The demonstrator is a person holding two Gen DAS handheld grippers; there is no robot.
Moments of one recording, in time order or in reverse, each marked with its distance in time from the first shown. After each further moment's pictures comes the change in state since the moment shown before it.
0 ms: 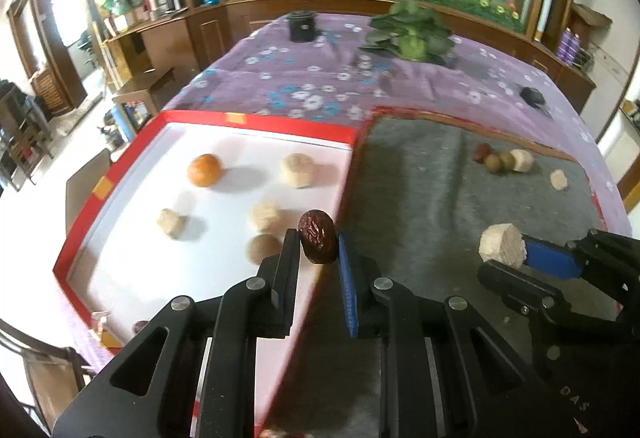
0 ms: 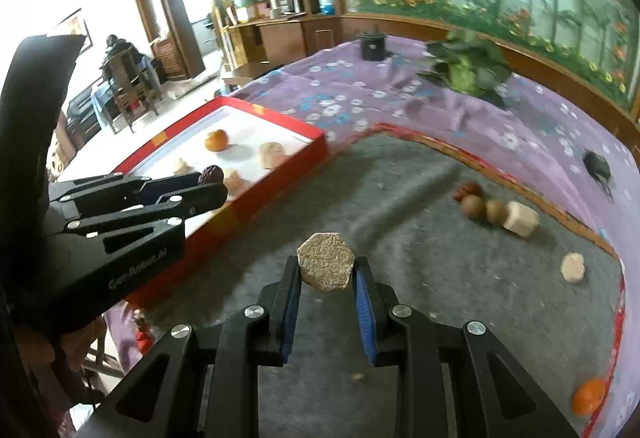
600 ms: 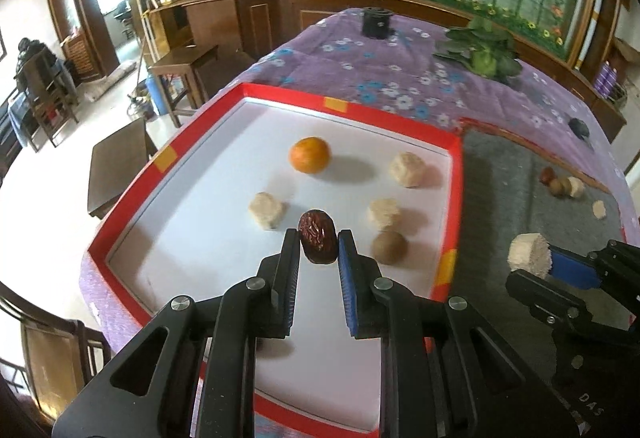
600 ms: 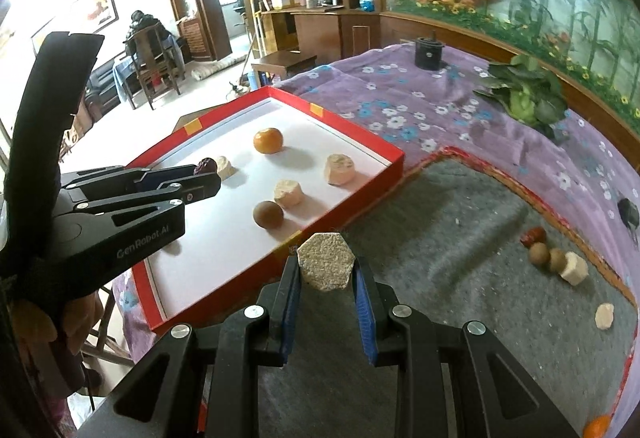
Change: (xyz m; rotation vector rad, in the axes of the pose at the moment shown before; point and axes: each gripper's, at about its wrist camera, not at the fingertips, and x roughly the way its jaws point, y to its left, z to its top) left arm 0.007 0.080 -0.008 -0.130 0.022 0.075; right arm 0.031 0.054 0.028 -0.100 0.032 0.041
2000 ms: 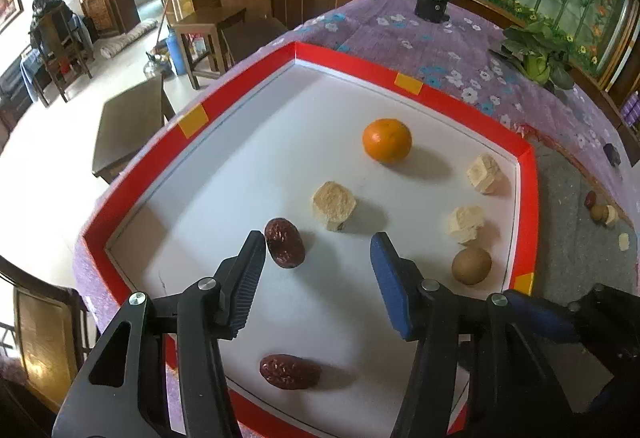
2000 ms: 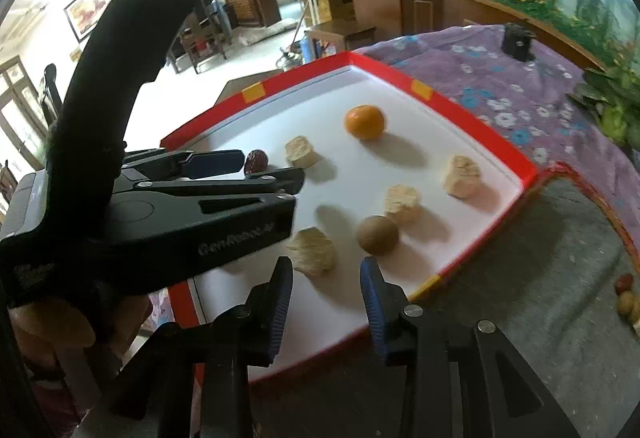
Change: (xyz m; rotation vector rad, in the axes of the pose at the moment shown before) left arm 0.038 0.041 0.006 -0.104 0.090 0.041; right arm 0.065 0.046 0.015 -0.069 0.099 0.145
